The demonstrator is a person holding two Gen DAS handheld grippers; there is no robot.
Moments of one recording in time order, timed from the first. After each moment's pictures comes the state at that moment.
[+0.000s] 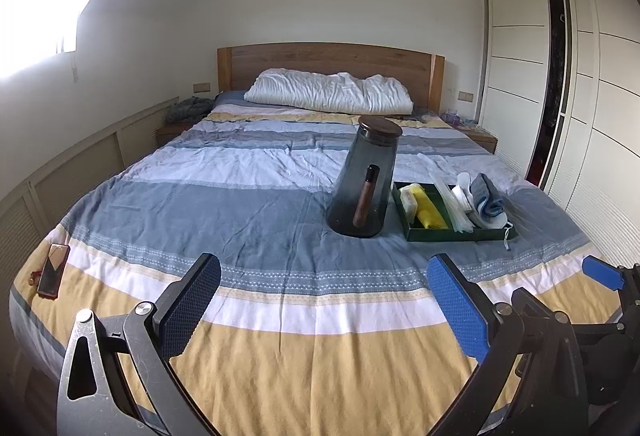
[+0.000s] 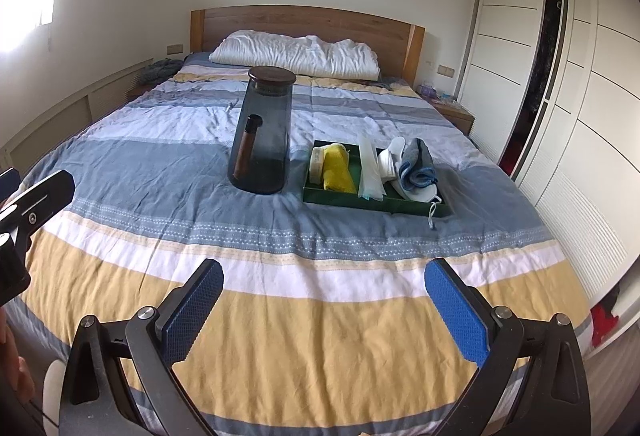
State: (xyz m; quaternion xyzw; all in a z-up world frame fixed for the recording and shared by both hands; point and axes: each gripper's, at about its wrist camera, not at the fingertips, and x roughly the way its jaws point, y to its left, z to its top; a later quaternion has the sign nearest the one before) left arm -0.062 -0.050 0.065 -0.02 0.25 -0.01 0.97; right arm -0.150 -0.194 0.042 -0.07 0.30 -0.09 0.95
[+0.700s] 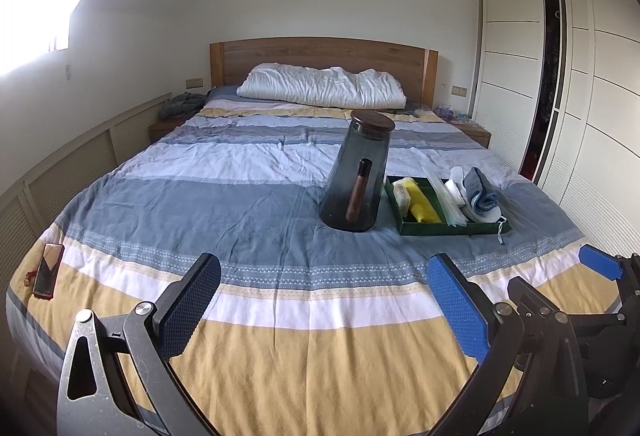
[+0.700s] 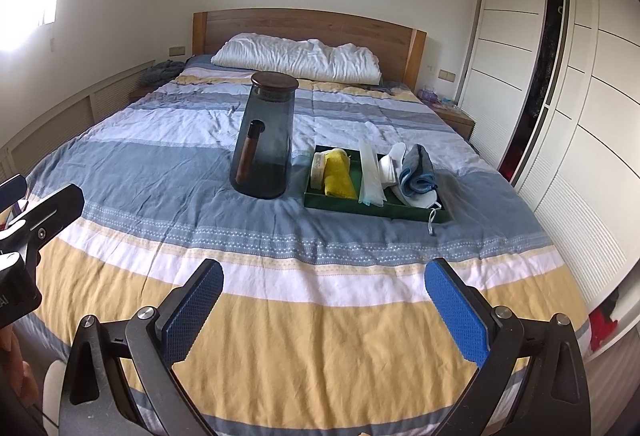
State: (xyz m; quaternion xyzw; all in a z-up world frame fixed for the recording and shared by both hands) left arm -0.063 -0.055 0.063 -0.01 0.26 -0.02 0.96; right arm -0.150 -0.192 0.043 -0.07 0.29 -0.09 0.95
